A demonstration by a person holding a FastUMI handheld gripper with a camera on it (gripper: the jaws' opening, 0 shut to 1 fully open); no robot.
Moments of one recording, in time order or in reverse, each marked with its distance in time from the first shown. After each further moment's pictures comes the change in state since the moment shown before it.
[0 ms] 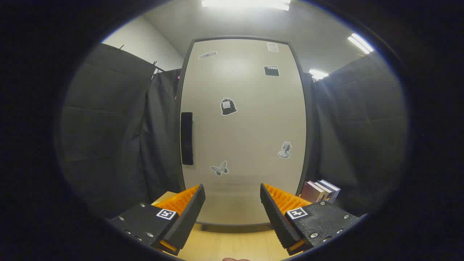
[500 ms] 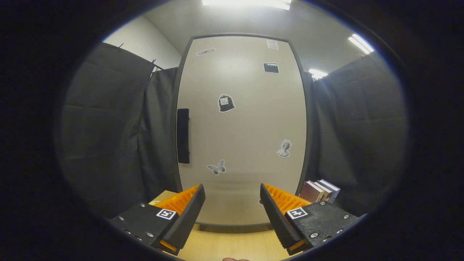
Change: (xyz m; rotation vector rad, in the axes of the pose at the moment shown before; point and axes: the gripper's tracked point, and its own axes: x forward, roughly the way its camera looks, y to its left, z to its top) arm 0.009 -0.001 0.000 -0.012 -0.002 -0.004
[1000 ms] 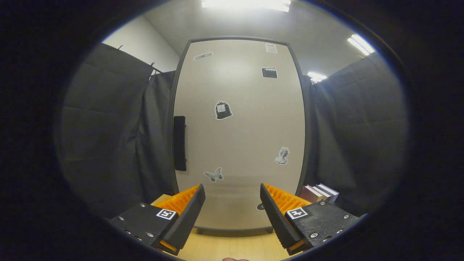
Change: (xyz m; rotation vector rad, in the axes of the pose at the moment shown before) arm 0.006 -0.006 0.012 0.002 -0.022 -0.009
